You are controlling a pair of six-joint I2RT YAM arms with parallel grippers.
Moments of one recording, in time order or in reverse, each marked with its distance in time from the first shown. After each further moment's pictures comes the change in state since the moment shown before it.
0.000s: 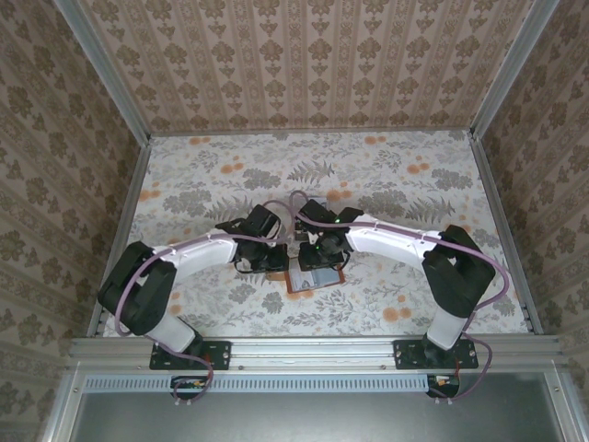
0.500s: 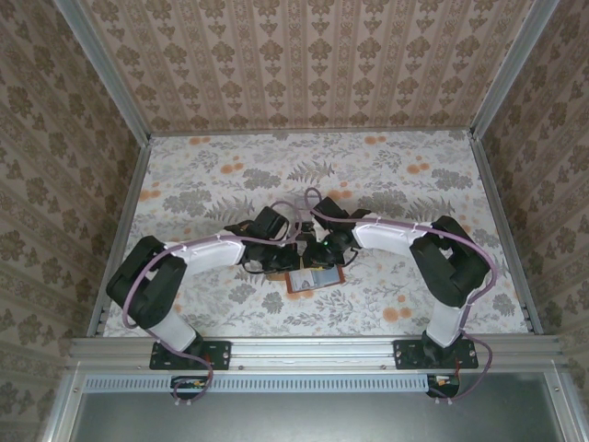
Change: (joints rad) left arm -0.051 0.076 -0.002 0.137 0.060 -0.090; right arm -0.109 0.064 -0.117 0.214 -0.238 0.042
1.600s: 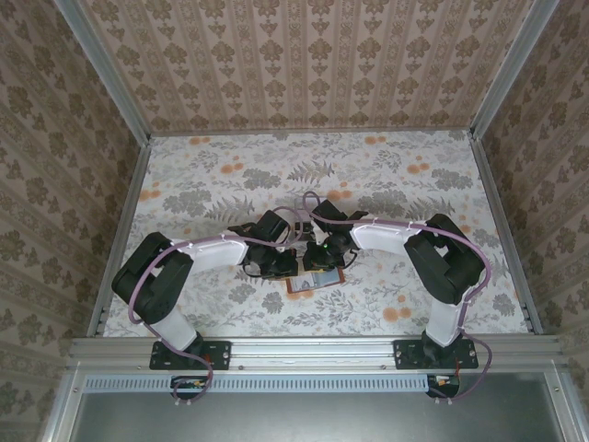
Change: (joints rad) left arm -0.001 0.028 -0.003 -0.055 -0.012 0.021; right arm -0.005 0.030 -0.007 0.006 0.019 -0.029
